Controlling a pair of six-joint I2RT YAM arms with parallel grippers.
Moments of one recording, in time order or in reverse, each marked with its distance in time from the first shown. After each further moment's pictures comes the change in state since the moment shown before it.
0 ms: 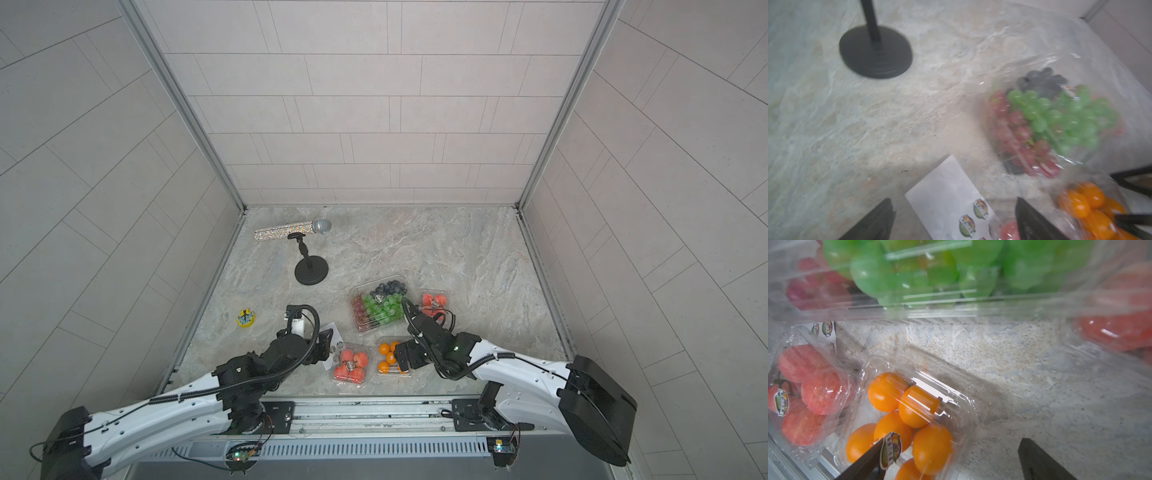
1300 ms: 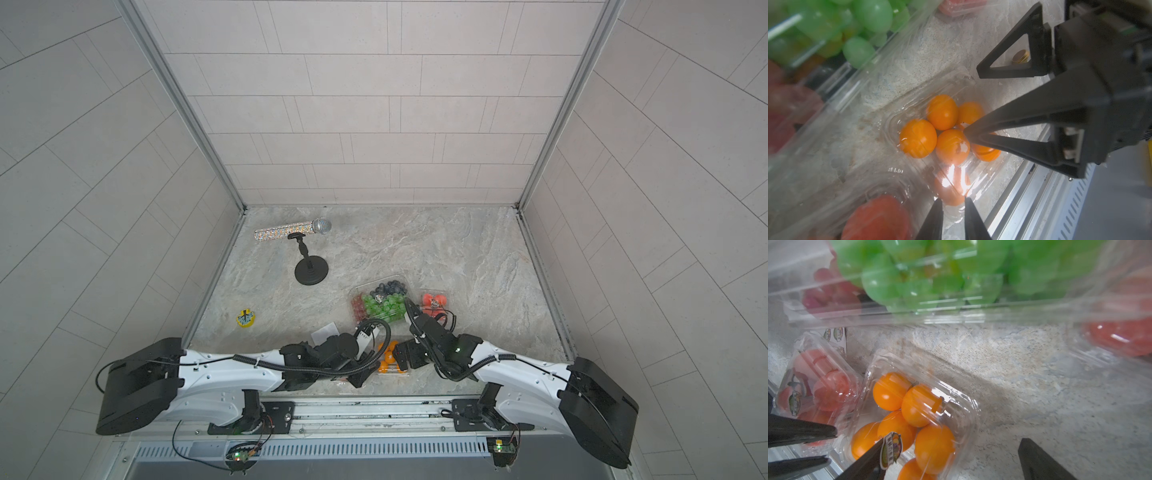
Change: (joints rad) left arm -0.127 0.703 0.190 0.383 0.551 0.045; right arm -0.006 -0.012 -0.031 0.063 -0.029 0.006
